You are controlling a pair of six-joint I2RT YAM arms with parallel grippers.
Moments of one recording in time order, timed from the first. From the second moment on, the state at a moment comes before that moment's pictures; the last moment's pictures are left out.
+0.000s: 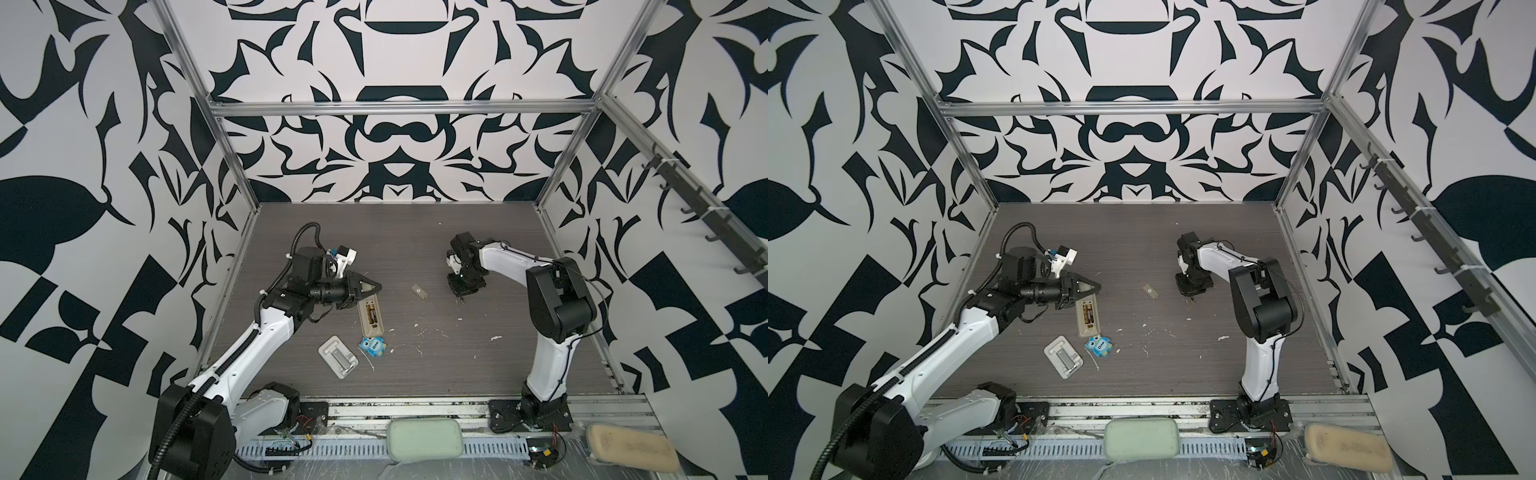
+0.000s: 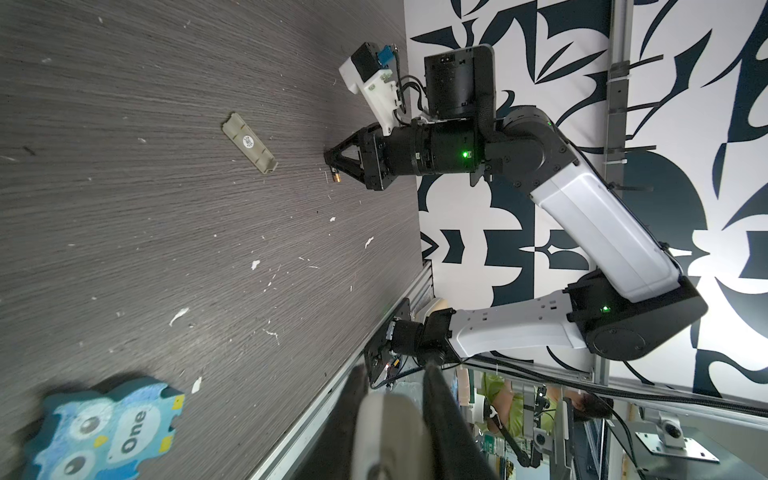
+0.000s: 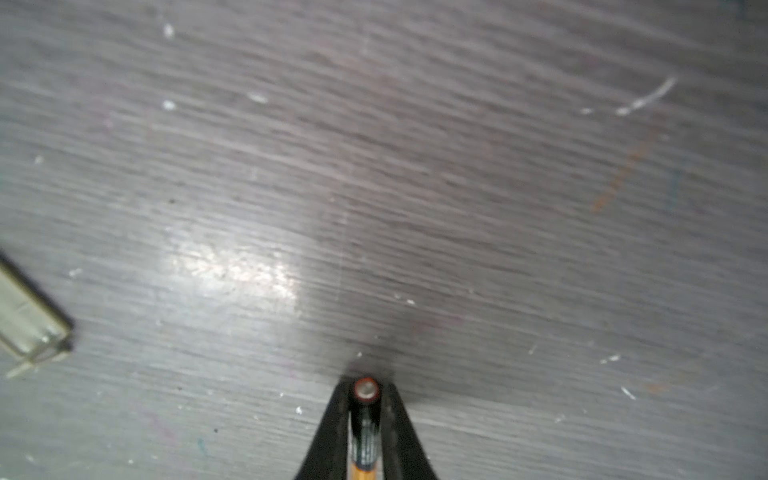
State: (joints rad) left arm -0.37 1.11 0.76 -0.24 0.88 -0.87; right arm 0.34 1.93 1.29 -0.83 -0.05 0.08
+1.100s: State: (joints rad) left arm -0.37 1.18 0.77 -0.19 0.88 -0.88; right arm 0.70 1.76 1.16 -0.91 -0.15 -0.20
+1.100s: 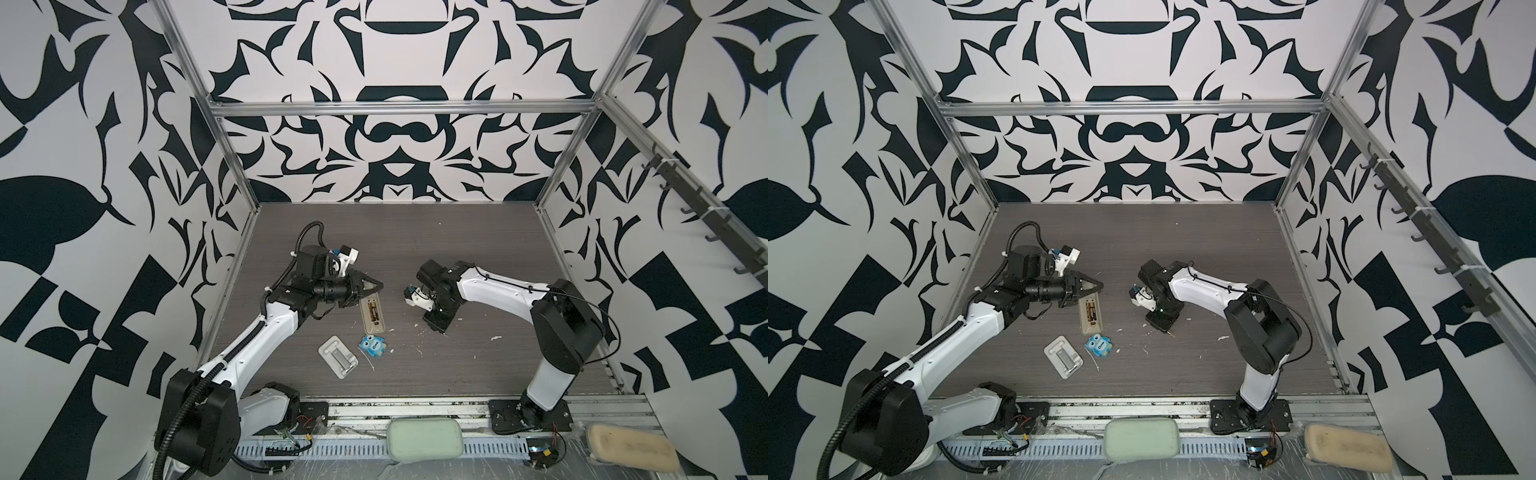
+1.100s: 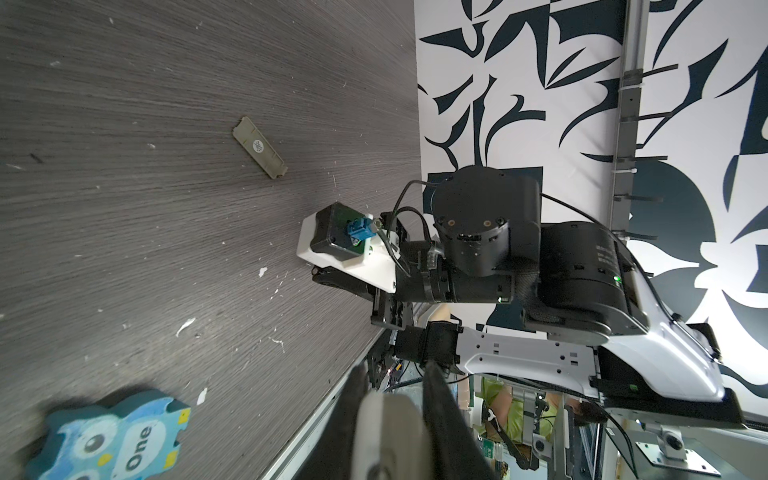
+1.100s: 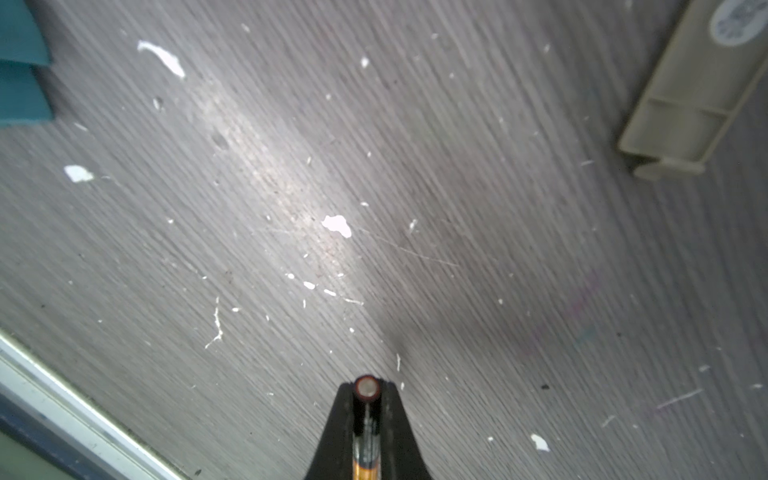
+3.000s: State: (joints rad) left arm -0.37 1.17 0.76 -0.15 0.86 -0.90; right arm 0.77 1.68 1.09 -0.90 0.00 0.23
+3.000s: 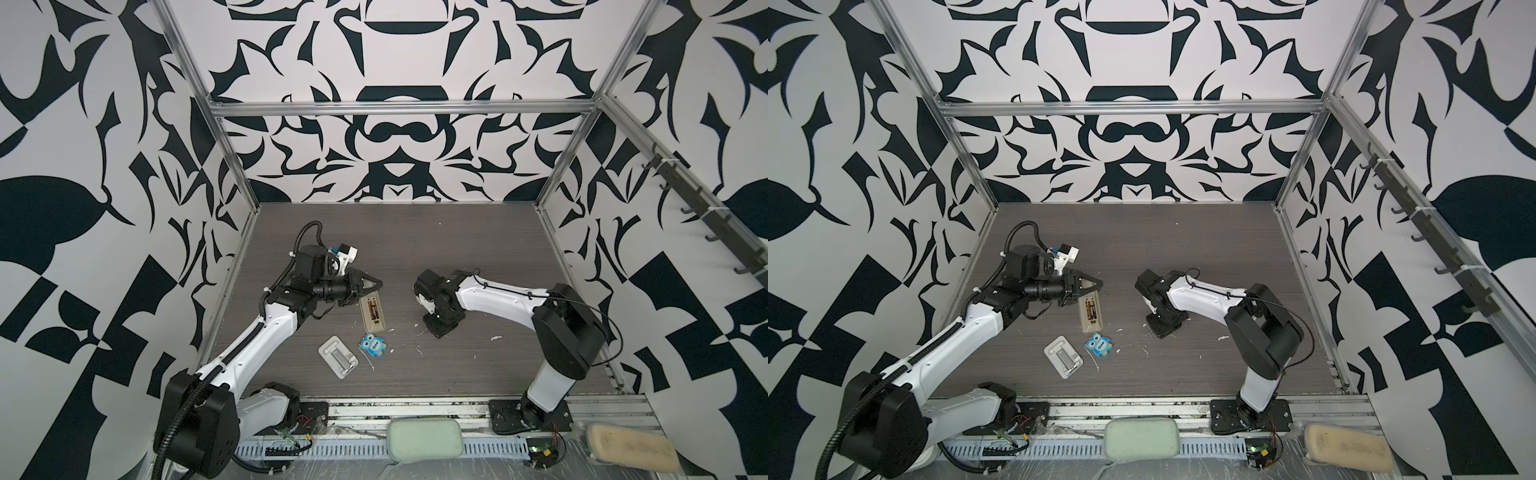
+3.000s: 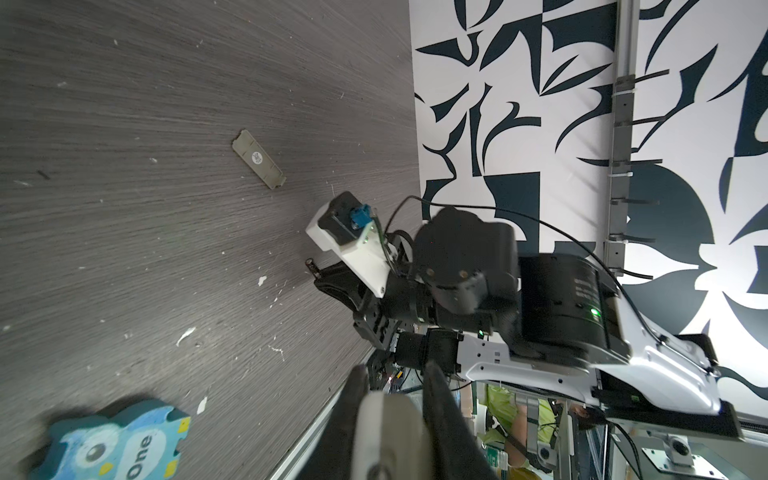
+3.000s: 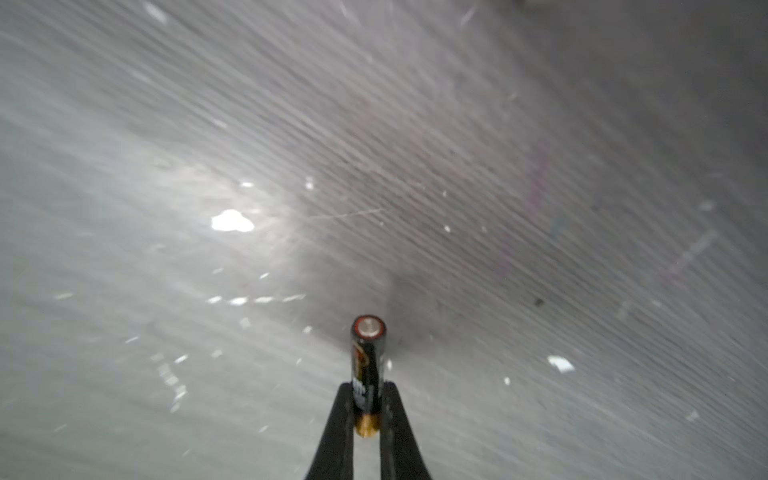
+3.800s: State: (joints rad) left arm -0.39 1.36 0.64 0.29 0.67 -1.06; right arm 0.93 1.63 1.63 -1.12 -0.10 0.50
